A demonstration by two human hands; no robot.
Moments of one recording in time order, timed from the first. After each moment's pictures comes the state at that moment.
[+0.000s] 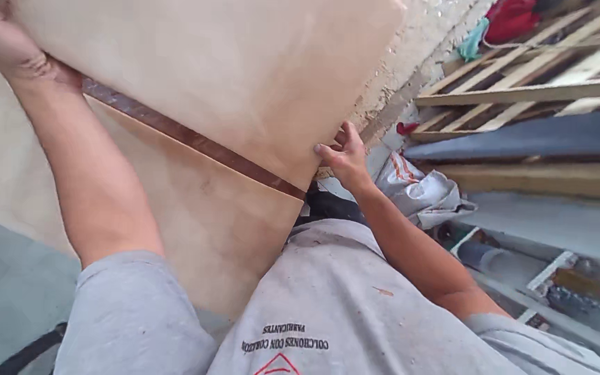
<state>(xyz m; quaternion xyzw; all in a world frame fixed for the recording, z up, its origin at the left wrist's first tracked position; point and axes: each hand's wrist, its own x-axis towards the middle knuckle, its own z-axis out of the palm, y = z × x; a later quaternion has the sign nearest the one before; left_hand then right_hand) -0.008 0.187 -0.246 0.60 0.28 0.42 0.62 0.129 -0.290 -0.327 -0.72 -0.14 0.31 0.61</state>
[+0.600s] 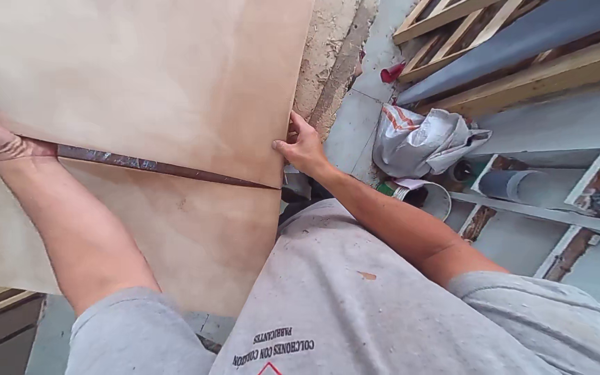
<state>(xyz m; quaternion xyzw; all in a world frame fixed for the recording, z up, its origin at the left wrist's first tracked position) -0.009 0.190 -0.291 0.61 0.26 0.34 0.66 0.115 -0.293 -0.369 -0.77 -0.10 0.27 0.57</state>
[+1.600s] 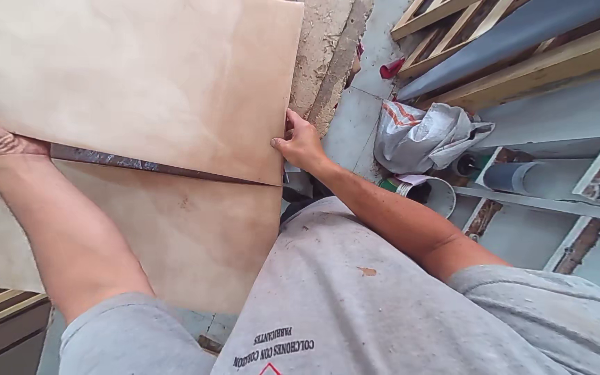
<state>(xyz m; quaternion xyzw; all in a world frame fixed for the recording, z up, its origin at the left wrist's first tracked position) -0.009 0.217 -0.292 0.60 0.31 0.33 0.66 0.116 -0.287 -0.356 -0.82 -0.10 0.28 0.49</state>
